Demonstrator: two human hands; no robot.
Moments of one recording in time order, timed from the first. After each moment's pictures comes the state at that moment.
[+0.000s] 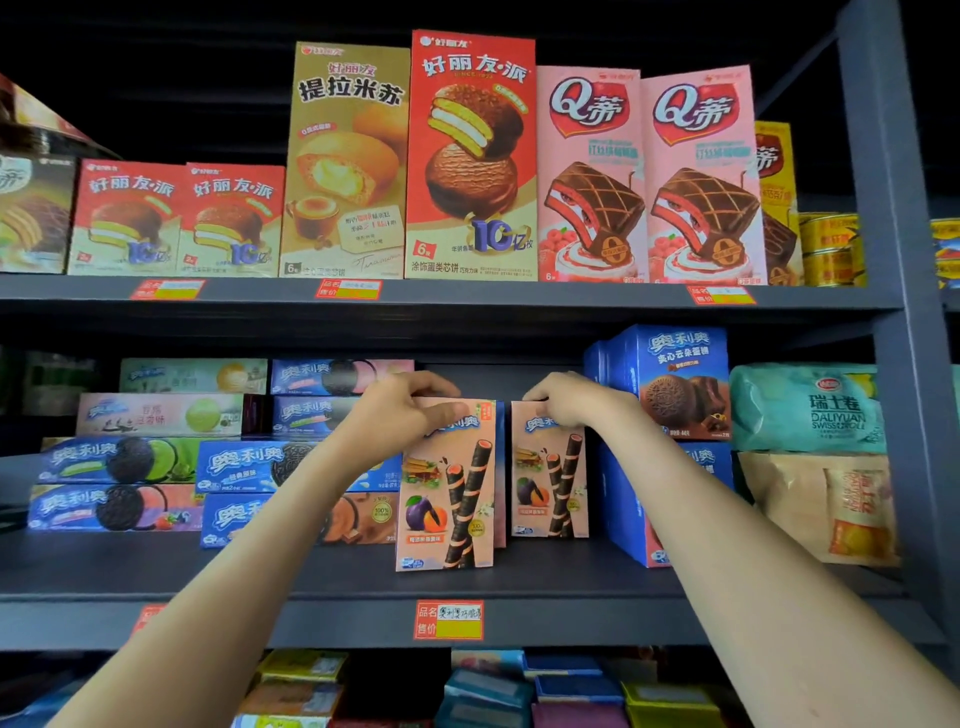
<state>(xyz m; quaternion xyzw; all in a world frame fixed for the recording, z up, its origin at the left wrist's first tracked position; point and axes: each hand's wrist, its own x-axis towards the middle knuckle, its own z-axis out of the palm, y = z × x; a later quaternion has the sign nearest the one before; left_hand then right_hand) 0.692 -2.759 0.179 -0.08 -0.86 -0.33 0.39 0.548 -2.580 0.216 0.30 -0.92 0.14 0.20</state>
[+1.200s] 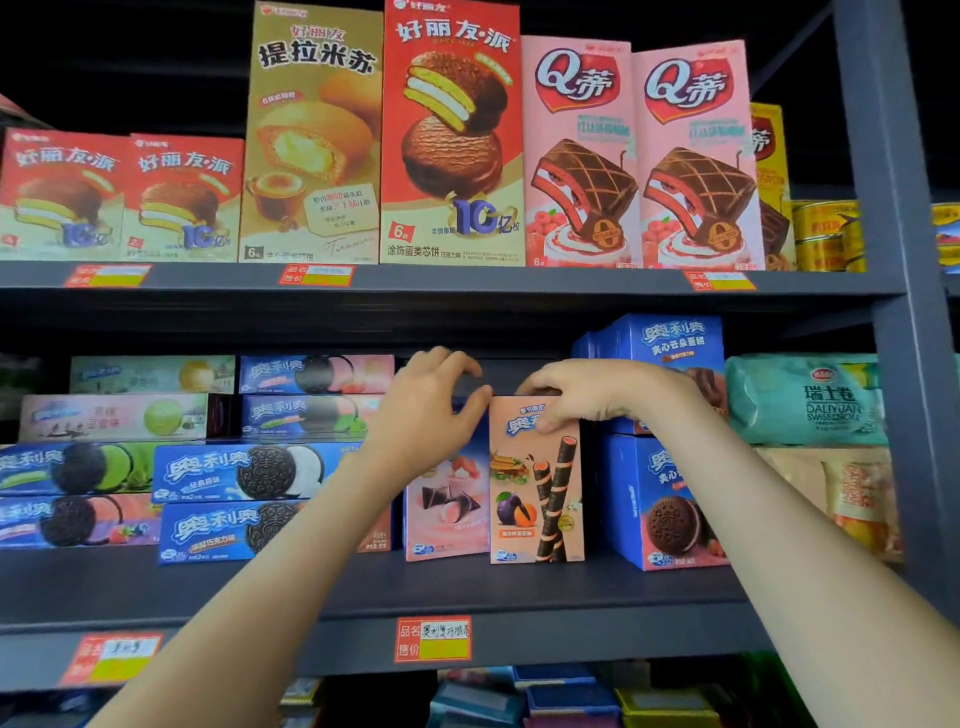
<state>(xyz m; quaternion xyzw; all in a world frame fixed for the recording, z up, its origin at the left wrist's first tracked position) 0.649 -2.734 0.175 -0.13 -0.82 -0.07 0.55 0.599 -2.548 0.228 0.38 -0.91 0.09 0.14</state>
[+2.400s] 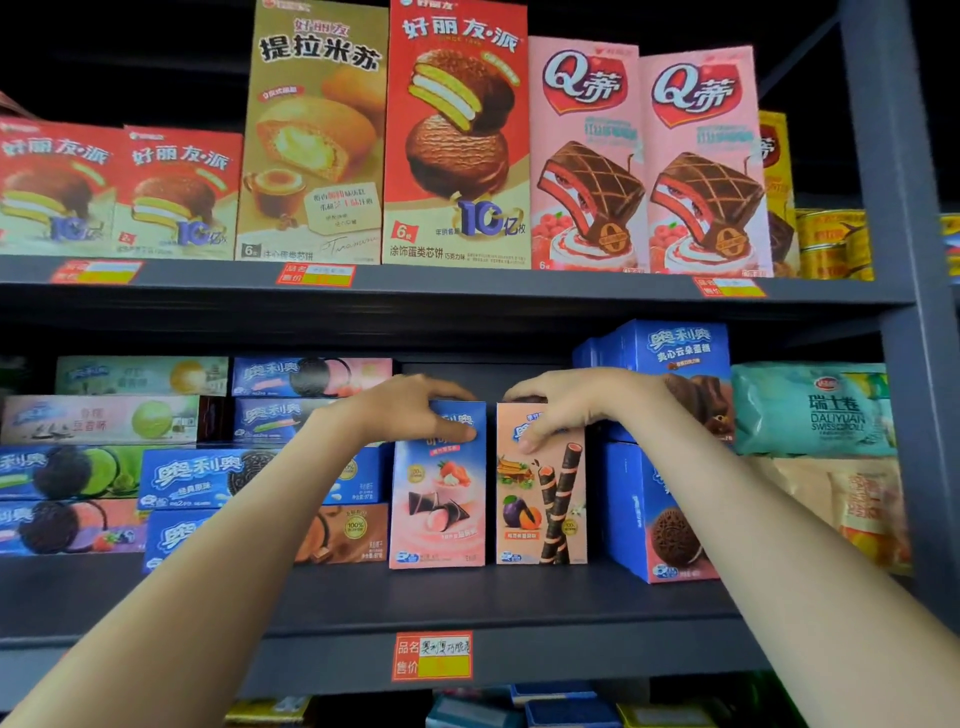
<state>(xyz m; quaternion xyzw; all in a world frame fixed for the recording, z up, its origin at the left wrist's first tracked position) 0.640 -2.770 0.209 -0.09 -0.96 -0.12 0.24 0.574 -2.563 0.232 0.37 -0.92 0.09 0.09</state>
